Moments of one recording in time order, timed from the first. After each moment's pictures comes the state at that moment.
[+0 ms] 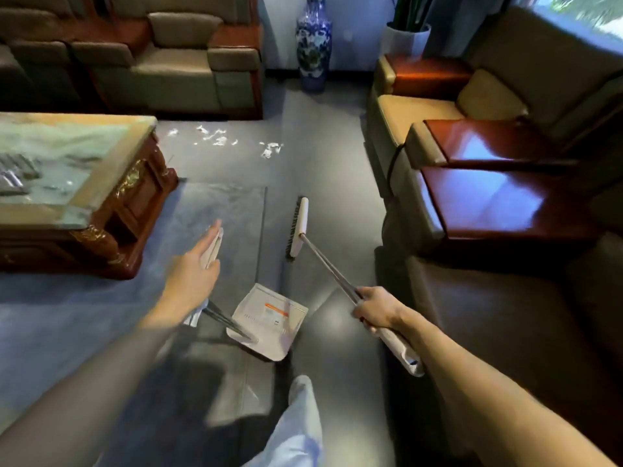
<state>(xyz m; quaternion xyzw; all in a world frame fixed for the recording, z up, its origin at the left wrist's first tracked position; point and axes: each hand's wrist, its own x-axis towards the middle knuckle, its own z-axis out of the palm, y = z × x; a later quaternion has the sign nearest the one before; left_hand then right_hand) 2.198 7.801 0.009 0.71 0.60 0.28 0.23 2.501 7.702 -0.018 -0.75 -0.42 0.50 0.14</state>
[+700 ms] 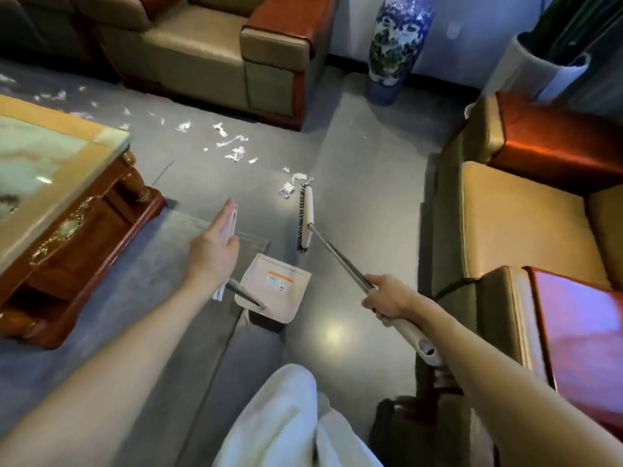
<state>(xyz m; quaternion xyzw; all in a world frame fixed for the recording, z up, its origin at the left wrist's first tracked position) 2.462 8.492 -0.027 0.59 0.70 0.32 0.24 2.757 8.462 -0.005 -0.69 -0.51 0.52 -0.01</state>
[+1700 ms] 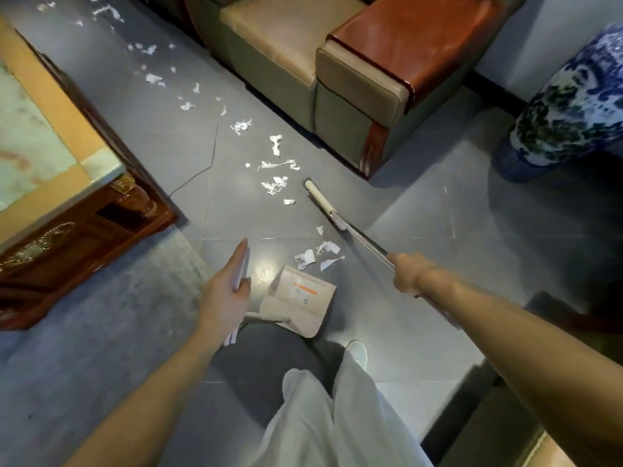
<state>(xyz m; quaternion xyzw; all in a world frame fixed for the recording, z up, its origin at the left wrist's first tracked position) 2.601 9.042 -0.089 0.32 0.84 0.34 0.28 2.831 9.263 -0.090 -0.48 -0.77 0.27 -0.32</state>
